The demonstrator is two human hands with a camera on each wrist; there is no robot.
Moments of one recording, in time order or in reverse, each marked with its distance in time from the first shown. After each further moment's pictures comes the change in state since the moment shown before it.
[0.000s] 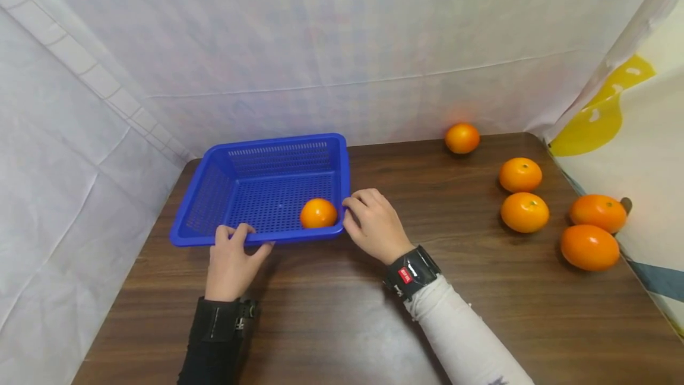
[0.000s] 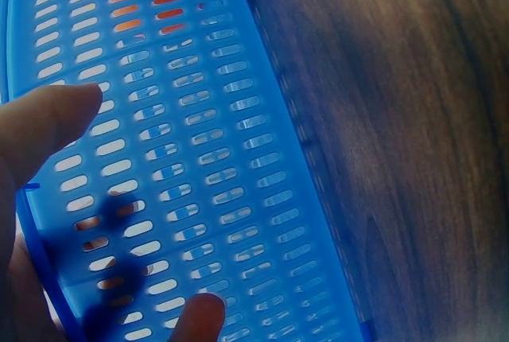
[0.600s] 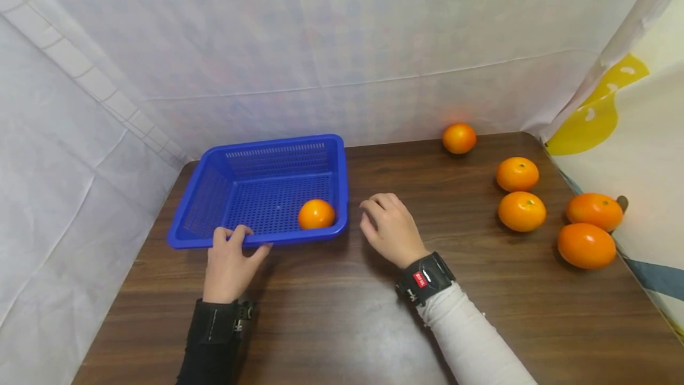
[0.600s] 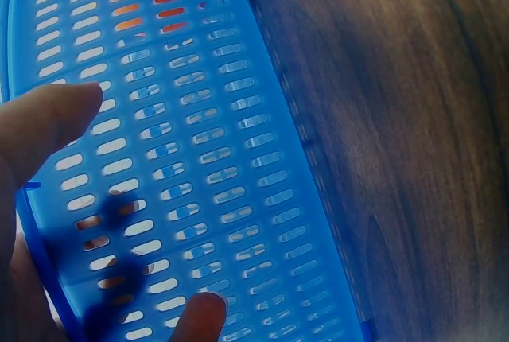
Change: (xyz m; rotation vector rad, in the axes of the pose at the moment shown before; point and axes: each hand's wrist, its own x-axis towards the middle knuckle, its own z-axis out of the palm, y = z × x) left_hand 0.001 -0.001 0.001 0.007 -0.018 0.003; right_hand -0.022 0.019 -0.013 -0.034 0.024 0.056
